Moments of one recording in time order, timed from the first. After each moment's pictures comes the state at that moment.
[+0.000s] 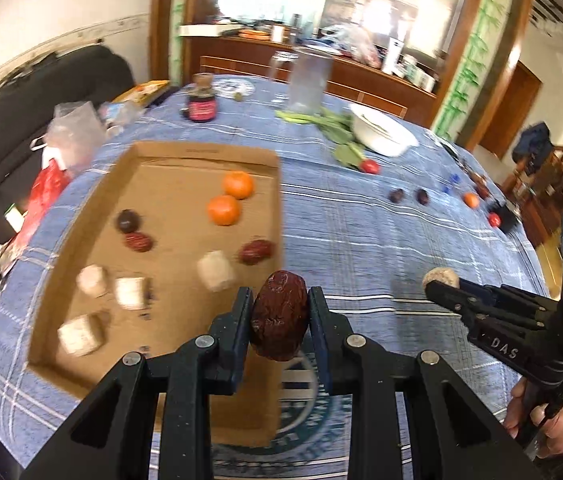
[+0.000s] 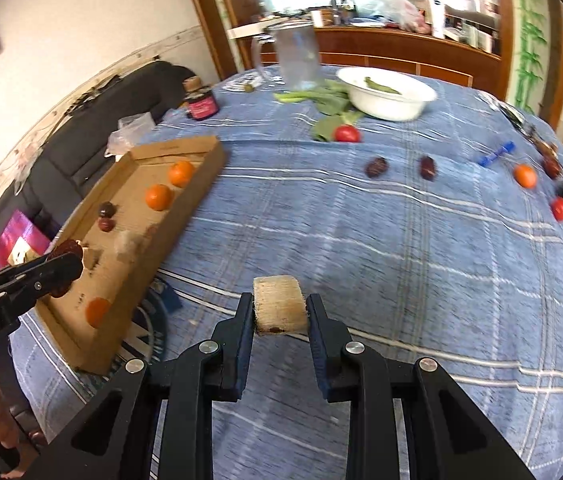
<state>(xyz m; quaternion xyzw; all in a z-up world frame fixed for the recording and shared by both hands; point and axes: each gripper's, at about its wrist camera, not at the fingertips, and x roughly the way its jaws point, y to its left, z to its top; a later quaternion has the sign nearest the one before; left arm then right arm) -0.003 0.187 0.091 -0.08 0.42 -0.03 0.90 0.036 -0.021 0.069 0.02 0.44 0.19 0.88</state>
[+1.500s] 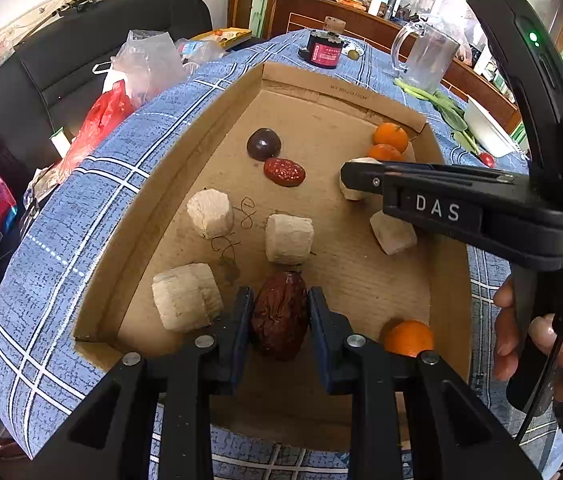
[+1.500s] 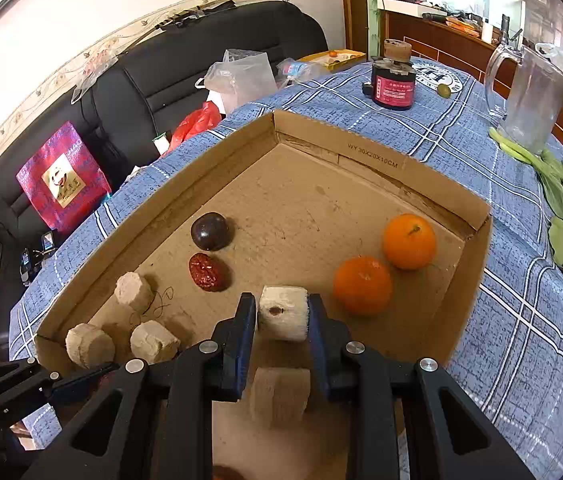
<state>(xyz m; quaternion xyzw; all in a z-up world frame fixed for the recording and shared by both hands) 0.000 0.281 0.024 -0.13 0.48 0.07 0.87 0.122 0.201 0.037 -0.11 0.46 0.34 0.81</state>
